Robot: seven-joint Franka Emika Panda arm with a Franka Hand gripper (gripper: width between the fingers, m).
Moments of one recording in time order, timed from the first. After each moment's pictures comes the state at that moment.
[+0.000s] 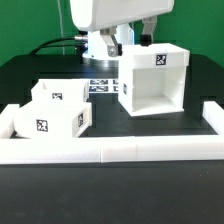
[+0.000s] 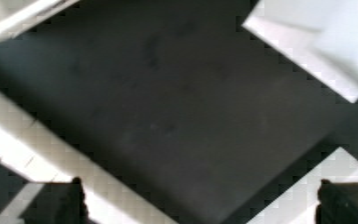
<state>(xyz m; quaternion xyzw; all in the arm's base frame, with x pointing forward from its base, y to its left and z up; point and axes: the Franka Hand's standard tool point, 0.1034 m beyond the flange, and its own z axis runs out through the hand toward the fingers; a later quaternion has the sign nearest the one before) 0.545 0.000 0.137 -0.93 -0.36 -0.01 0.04</state>
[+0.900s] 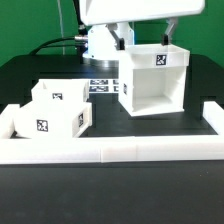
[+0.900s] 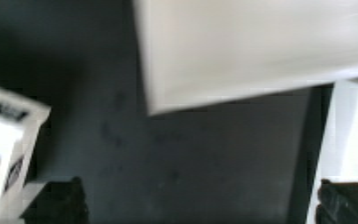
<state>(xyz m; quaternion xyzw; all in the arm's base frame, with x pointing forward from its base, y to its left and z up) 0.512 0.029 0.133 -1.00 -0.02 0.01 0.04</state>
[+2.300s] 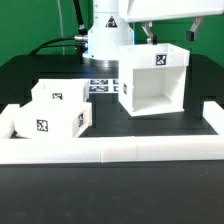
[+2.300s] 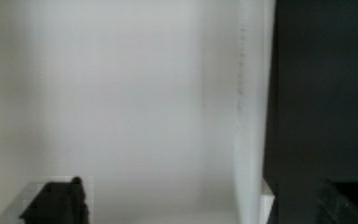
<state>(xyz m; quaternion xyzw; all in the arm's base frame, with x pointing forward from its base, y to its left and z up) 0.437 0.098 0.125 -1.00 -0.10 0.01 0.02</state>
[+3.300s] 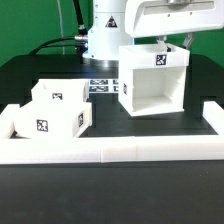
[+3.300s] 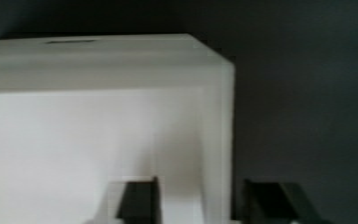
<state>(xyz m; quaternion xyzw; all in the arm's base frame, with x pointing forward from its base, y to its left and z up) 0.423 0.105 0.098 -1.00 -0.09 0.00 0.02</state>
